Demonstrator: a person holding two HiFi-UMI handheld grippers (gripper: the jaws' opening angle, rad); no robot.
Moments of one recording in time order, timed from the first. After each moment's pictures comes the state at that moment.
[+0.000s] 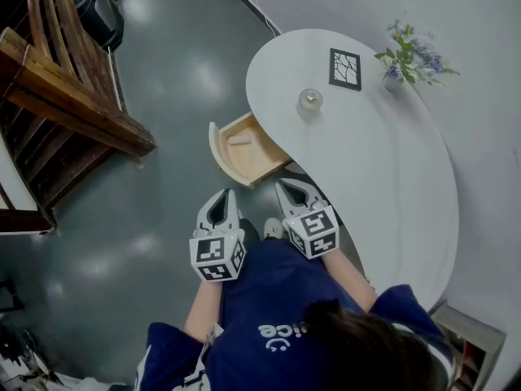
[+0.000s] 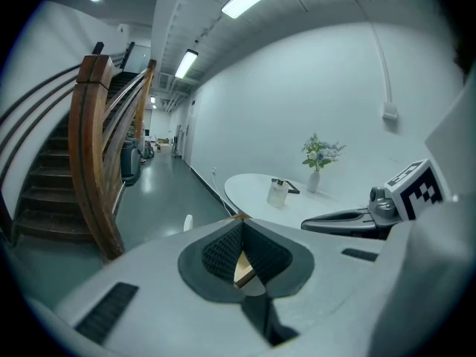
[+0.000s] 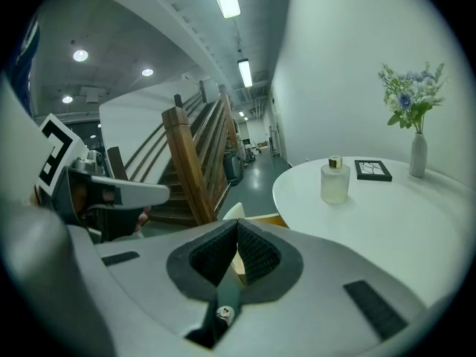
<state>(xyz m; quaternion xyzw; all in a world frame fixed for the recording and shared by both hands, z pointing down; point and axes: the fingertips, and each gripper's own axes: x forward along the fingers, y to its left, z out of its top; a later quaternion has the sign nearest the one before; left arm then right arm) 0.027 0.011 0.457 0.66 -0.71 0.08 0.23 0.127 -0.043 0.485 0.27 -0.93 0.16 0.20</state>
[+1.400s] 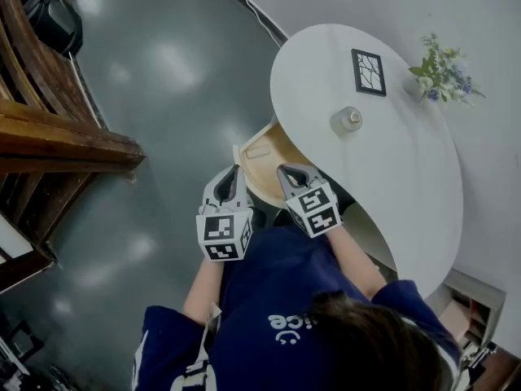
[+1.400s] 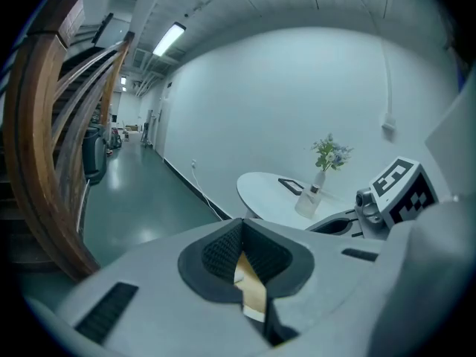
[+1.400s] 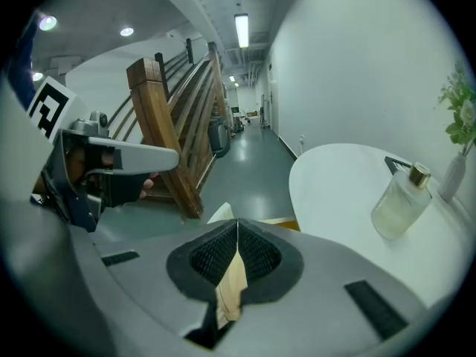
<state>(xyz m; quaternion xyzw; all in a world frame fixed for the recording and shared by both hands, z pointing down) -0.112 -0.123 0.489 0.74 -0.61 0.10 0.26 -0.016 -0.136 0.542 0.30 -0.87 0.17 0.34</state>
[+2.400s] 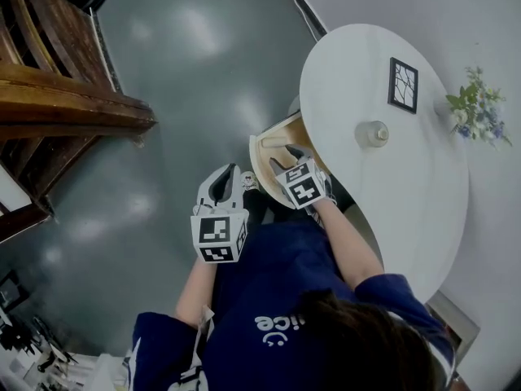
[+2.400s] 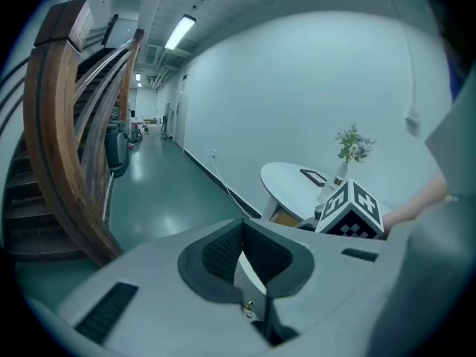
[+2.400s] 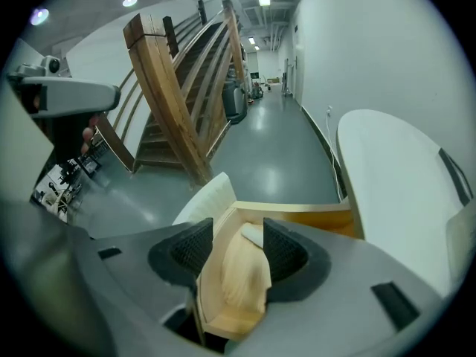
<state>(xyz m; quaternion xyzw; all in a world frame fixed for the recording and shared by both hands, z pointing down) -0.150 -0.113 0.501 0.68 -0.65 0.14 0.29 -0.053 -0.163 0.638 0.20 -0.84 0.18 0.46</state>
